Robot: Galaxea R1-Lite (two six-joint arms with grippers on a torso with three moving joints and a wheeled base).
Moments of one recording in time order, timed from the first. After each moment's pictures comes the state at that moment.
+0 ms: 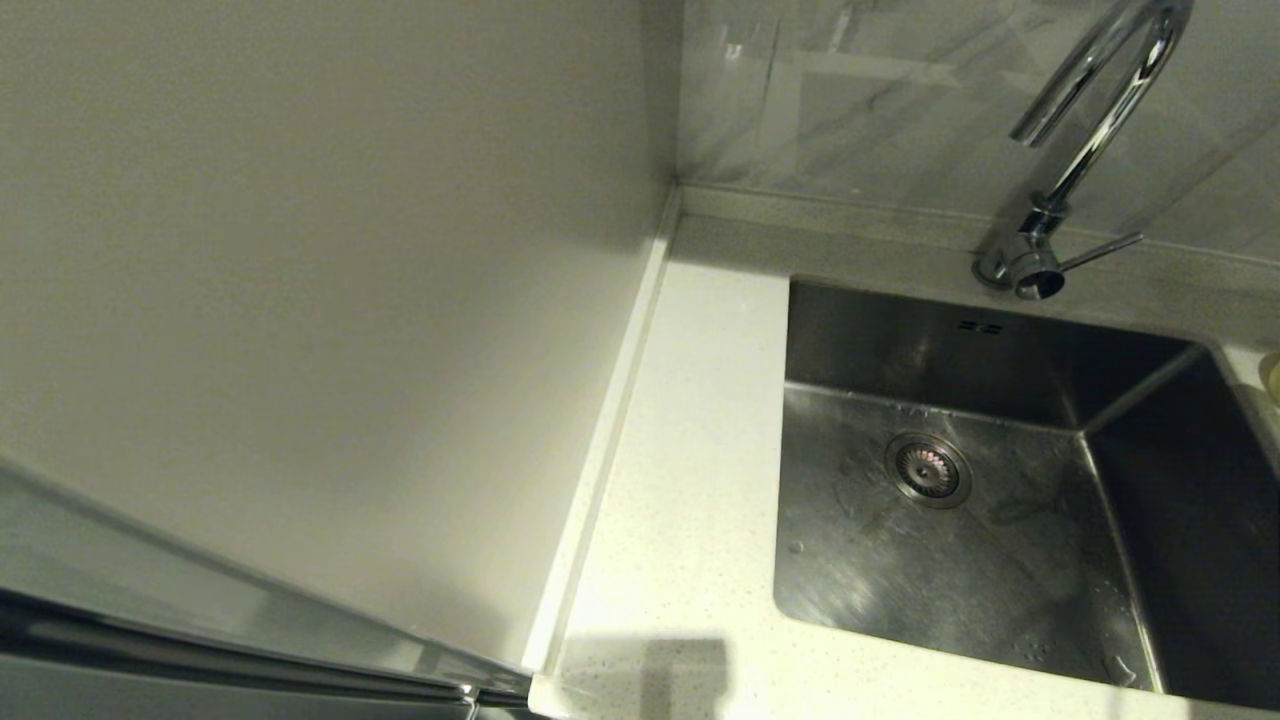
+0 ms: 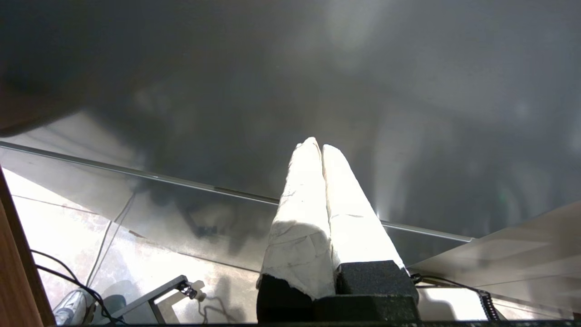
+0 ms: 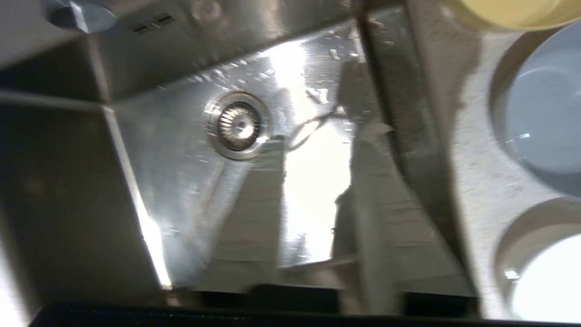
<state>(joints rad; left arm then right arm) 0.00 0.00 0.00 0.00 0.02 -0.02 -0.68 1.56 -1.41 0.45 0.39 0.18</state>
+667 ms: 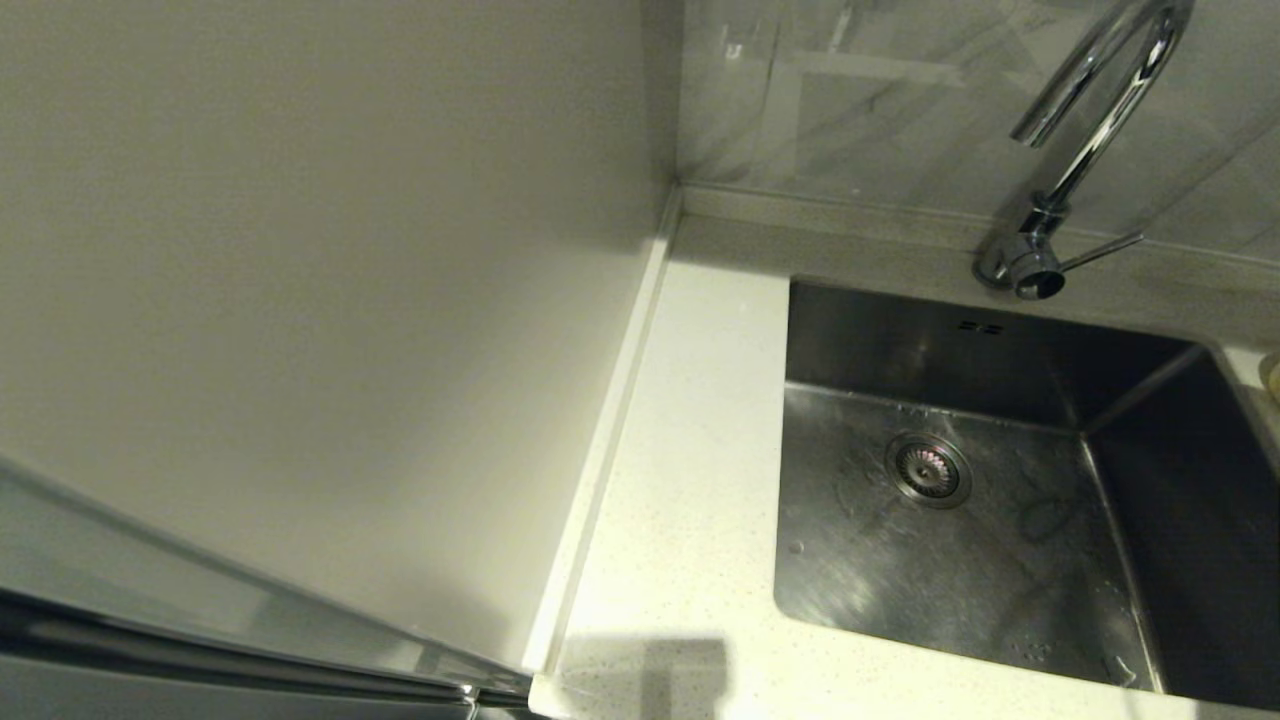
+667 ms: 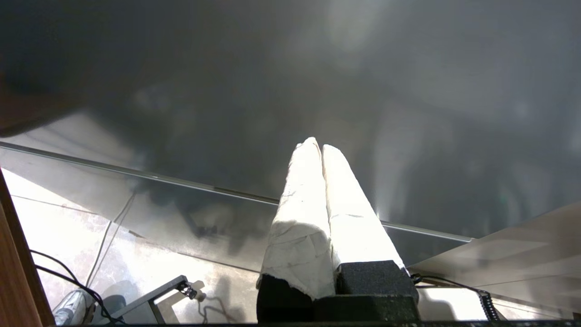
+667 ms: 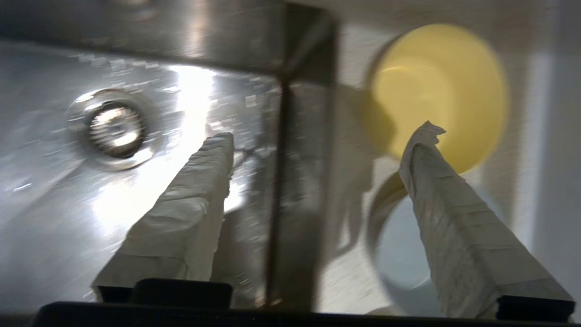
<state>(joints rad) 0.00 0.00 0.00 0.00 0.01 -0.02 -0.68 1.66 -1.41 0.23 0.31 -0.30</state>
